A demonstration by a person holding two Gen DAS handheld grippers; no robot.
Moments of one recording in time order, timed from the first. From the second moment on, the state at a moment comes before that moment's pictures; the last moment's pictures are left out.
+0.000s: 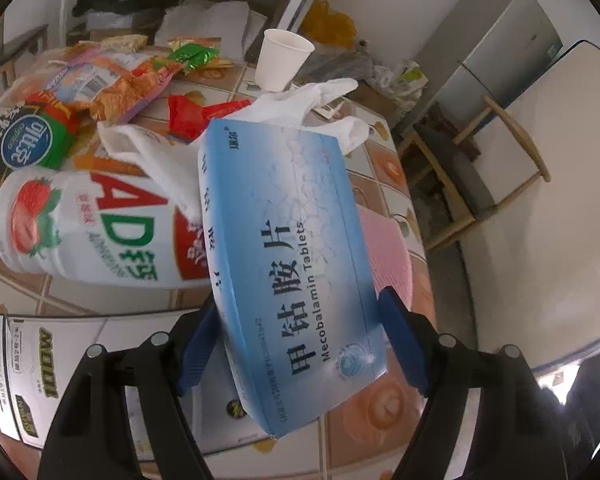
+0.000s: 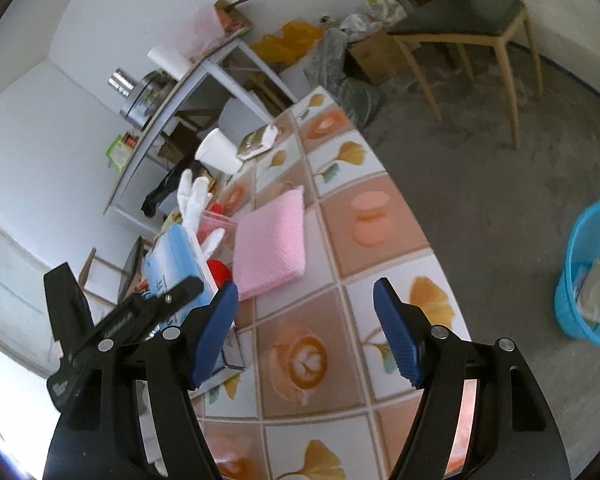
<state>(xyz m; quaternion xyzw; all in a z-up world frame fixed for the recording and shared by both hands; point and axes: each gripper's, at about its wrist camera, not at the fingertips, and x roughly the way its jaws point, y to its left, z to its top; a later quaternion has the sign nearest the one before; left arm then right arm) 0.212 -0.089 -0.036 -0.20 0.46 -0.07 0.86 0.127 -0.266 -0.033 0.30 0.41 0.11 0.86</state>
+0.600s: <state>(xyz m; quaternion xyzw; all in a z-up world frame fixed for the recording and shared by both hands) 0.159 -0.052 -0.027 -0.21 0.47 -0.14 0.85 0.234 -0.169 -0.048 0.08 0.51 0.11 0.85</state>
